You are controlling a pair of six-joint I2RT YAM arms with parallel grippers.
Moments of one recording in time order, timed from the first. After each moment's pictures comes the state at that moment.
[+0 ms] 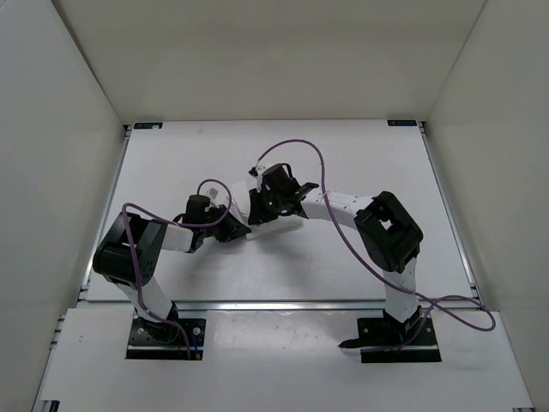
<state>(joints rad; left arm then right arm) -0.30 1.68 0.53 0.44 0.45 -0.92 0.76 1.98 1.35 -0.15 -0.32 0.39</state>
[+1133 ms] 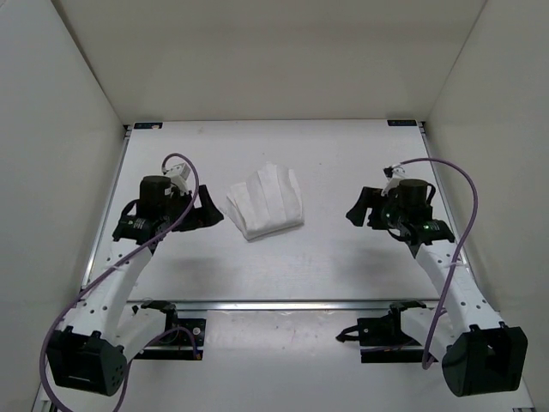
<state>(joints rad) -0.18 0.98 0.85 -0.57 0.31 -0.38 0.11 0.96 0.74 -0.42 -0.31 0.26</state>
